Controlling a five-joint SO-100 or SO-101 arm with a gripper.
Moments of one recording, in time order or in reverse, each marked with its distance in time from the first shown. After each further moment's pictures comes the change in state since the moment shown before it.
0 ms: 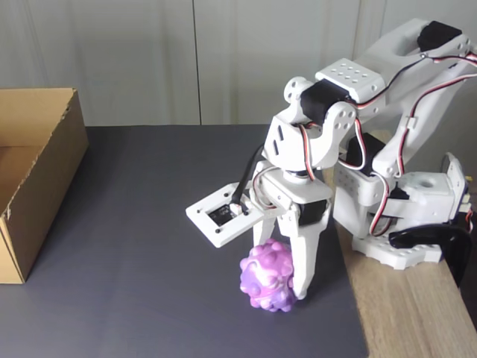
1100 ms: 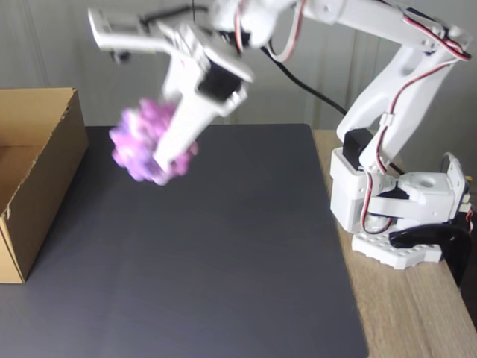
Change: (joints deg) arm 17.3 -22.9 -61.6 14.6 1.6
